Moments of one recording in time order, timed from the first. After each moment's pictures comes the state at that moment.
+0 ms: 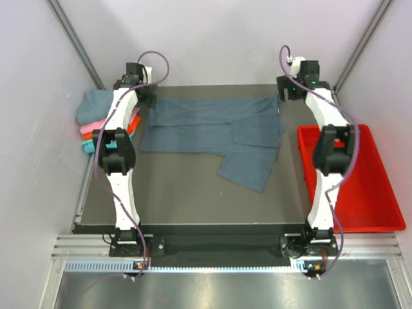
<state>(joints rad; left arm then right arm) 0.00 2.31 2.20 -0.79 -0.05 0.09 0.02 2.24 2.05 -0.51 -0.06 -0.16</state>
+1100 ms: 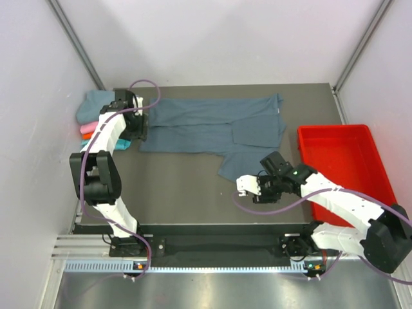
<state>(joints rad) 0.05 1.77 1.48 -0.80 -0.03 0.08 0.68 1.12 0.72 -0.76 -0.23 -0.96</state>
